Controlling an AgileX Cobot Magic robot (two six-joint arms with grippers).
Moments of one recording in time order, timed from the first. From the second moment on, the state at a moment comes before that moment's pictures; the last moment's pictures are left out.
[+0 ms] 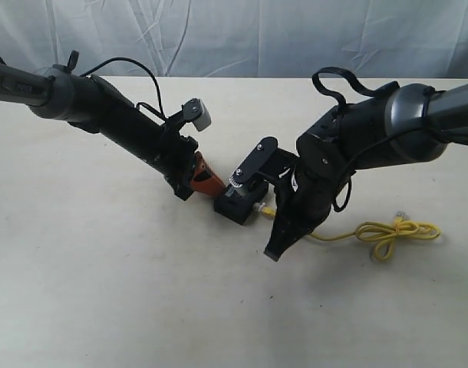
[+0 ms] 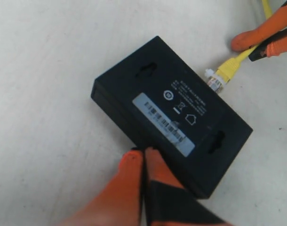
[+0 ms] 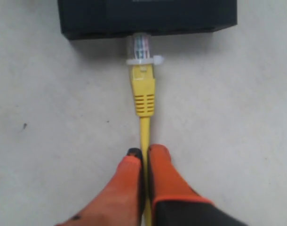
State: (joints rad) left arm -0.30 2.35 -1.53 -1.08 1.02 1.68; right arm 0.64 1.92 -1.03 -0.20 0.51 -0.22
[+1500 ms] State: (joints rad) left arm -0.30 2.35 -1.53 -1.08 1.02 1.68; right arm 0.64 1.92 -1.03 -0.20 0.50 -0.30
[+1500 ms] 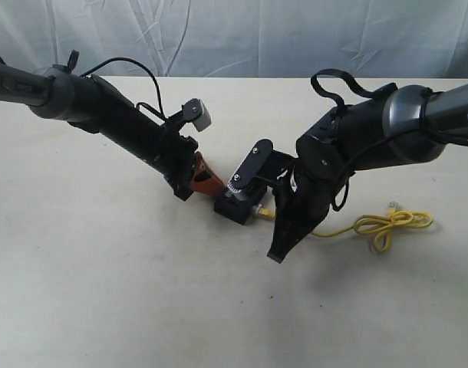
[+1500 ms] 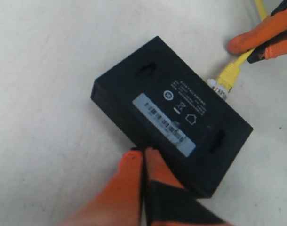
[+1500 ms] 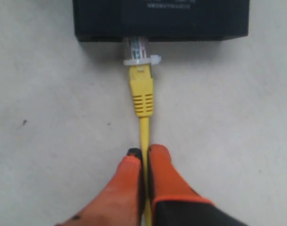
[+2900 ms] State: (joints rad) left arm -0.27 2.29 -1.53 -1.04 1.00 1.51; right arm 0.64 1.82 -1.02 -0.15 0.47 -0.07
